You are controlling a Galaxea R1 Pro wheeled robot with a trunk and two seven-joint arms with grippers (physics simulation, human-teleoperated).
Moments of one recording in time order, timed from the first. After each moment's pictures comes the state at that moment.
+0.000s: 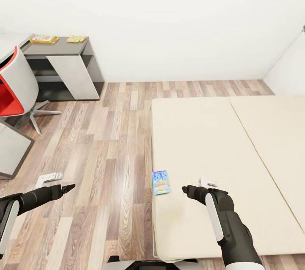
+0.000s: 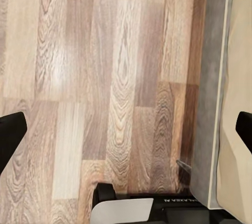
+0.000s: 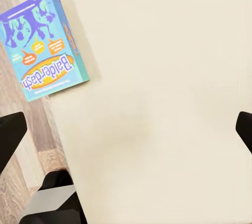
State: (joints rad) left arm -0.34 0.27 0.39 -1.46 0.03 0.91 -0.57; right arm -0.42 0.15 -0.12 -1.31 -0.11 0.87 -0.08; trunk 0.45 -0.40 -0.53
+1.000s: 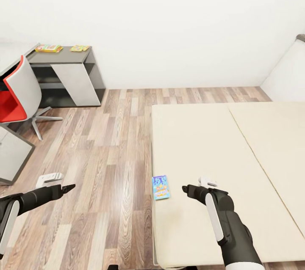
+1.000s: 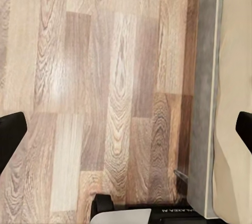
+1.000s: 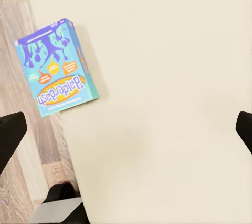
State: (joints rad) left arm -0.34 0.27 0.39 -1.46 0.03 0.91 -0.57; right arm -0.42 0.15 -0.12 -1.31 -0.11 0.85 -0.08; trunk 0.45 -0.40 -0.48
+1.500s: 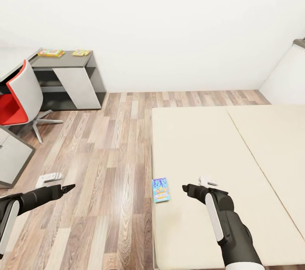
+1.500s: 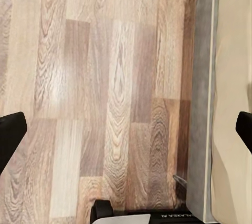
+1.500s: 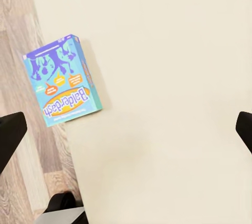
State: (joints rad) left arm -0.34 0.27 0.39 -1.46 0.03 0.91 -0.57; right arm -0.42 0.15 -0.11 -1.31 -0.11 0.84 -0.08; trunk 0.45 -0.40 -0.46
